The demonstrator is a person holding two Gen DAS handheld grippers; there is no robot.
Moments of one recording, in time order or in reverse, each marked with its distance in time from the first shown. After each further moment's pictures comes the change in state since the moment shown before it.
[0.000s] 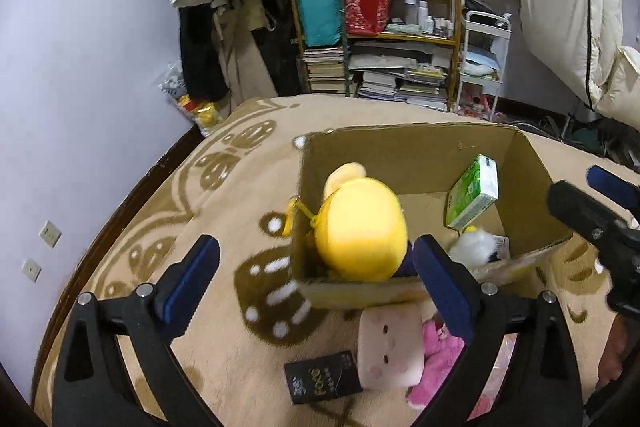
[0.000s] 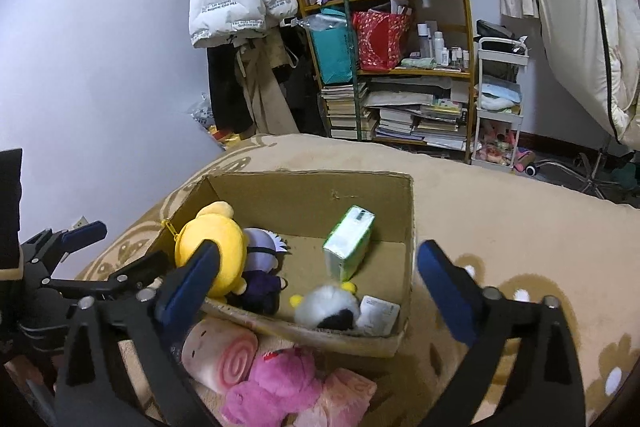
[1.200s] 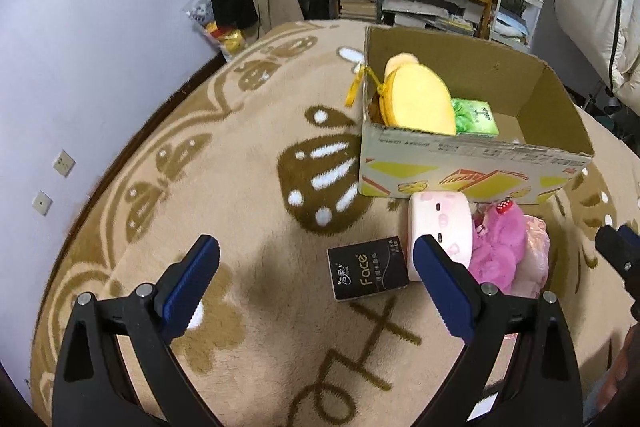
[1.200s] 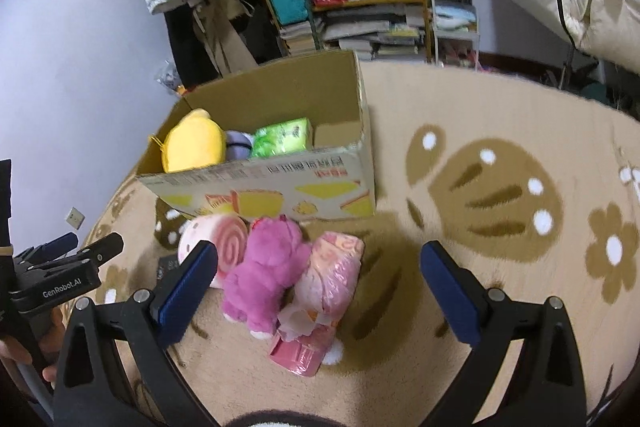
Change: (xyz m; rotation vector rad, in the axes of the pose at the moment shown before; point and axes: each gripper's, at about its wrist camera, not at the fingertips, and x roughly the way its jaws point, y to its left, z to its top) left arm -0.008 0.041 -0.065 -0.085 0.228 0.032; right arm -0.024 -0.022 -0.076 0.179 0.236 -0.097
